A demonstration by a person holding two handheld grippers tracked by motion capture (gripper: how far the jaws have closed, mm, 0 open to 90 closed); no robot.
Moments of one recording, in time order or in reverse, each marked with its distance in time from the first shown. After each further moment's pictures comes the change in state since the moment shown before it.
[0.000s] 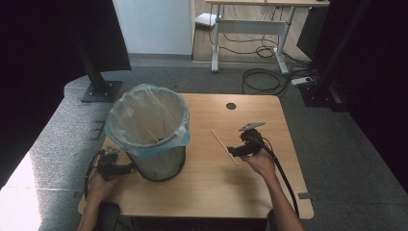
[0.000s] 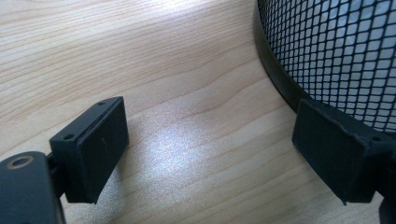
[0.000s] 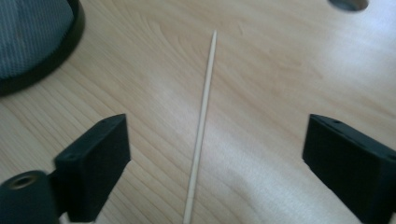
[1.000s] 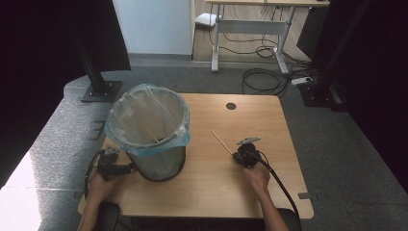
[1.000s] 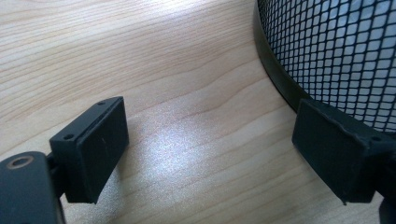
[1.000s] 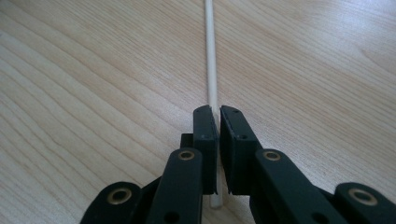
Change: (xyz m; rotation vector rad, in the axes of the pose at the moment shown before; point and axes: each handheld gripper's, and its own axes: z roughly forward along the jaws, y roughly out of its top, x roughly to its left) left arm 0.000 0.000 0.000 0.001 -0.001 -0.001; right arm 0.008 -0.048 0.037 0.040 -0.046 0.056
